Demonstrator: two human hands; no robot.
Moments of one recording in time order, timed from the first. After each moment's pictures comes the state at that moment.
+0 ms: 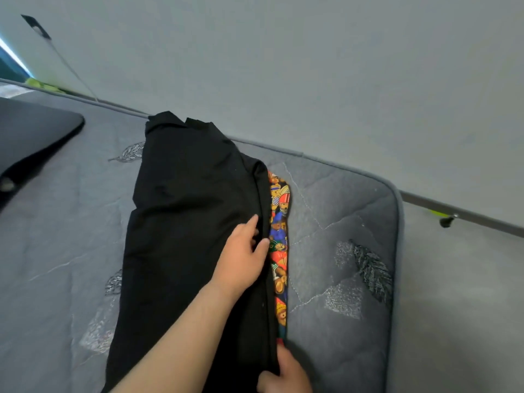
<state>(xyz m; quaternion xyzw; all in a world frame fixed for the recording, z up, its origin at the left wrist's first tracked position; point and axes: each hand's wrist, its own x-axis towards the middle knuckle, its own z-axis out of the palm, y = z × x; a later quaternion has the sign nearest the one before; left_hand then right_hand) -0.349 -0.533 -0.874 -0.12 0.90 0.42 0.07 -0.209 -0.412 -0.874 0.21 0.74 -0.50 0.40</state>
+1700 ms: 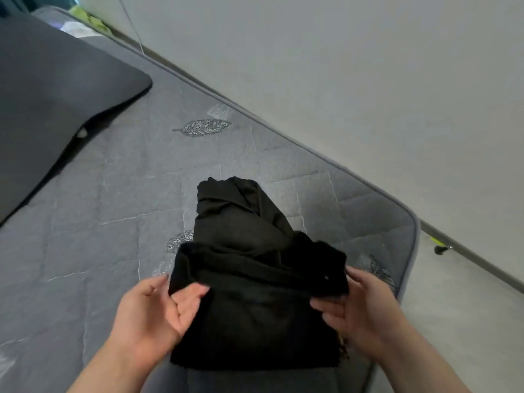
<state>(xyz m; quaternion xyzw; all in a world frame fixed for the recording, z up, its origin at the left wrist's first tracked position) -0.189 -0.695 -0.741 -0.43 0.17 0.88 0.11 -0.303 -0.399 -0.717 0.34 0.51 -0.65 0.45</state>
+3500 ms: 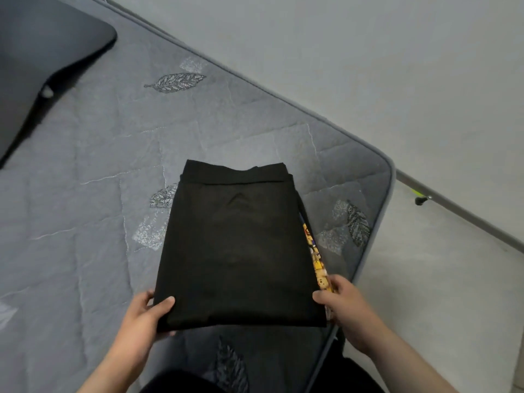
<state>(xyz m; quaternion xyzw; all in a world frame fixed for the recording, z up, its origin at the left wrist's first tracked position) -0.085 -0.642 -0.797 -0.54 0.56 0.62 0.11 -0.210 -0.325 -0.788 0.26 0.72 -0.49 0.41</state>
